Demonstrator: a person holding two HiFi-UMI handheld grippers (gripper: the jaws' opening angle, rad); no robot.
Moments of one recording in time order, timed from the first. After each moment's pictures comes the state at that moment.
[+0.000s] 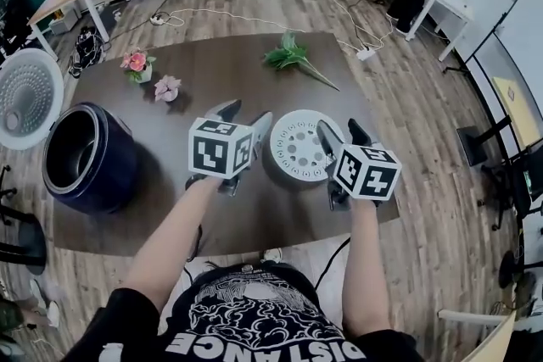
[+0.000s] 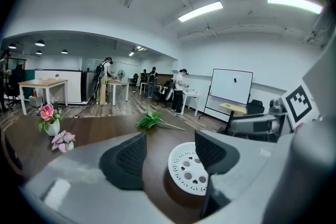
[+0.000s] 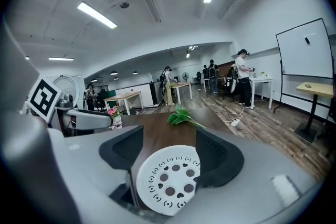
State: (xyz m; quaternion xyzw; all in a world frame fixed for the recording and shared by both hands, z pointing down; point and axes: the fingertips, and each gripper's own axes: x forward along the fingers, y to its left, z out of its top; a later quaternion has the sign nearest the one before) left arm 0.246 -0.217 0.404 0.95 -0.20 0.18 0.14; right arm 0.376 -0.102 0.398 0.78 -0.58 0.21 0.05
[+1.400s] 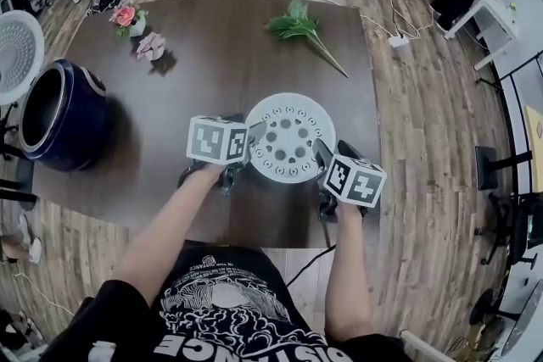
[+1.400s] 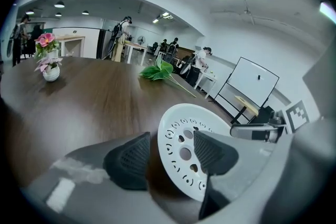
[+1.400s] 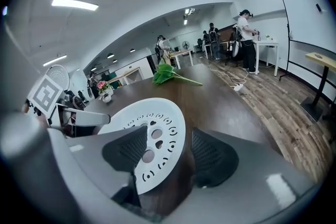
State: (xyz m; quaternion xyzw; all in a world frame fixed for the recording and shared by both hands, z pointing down) left arm 0.309 -0.193 0.557 0.88 -0.24 0.29 0.29; right arm 0.459 -0.084 0.564 0.71 -0.58 0.38 0.09
